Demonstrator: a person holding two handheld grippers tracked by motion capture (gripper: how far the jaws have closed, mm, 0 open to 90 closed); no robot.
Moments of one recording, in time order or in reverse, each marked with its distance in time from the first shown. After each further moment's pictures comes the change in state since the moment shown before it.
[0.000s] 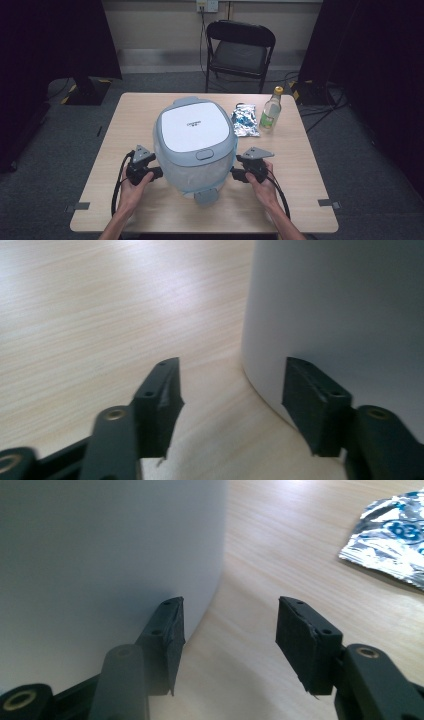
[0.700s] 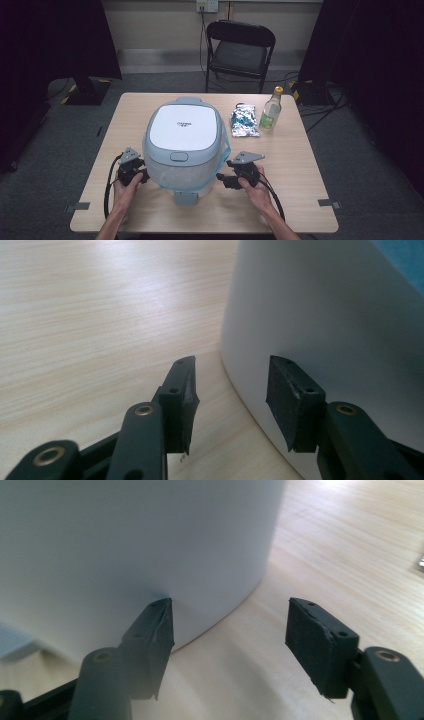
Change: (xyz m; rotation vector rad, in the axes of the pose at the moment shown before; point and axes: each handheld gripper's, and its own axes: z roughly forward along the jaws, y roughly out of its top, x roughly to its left) left arm 0.022 -0.018 -0.013 -0.050 -0.111 -0.094; right arm 0.024 0.004 0.006 0.032 0.124 -0.045
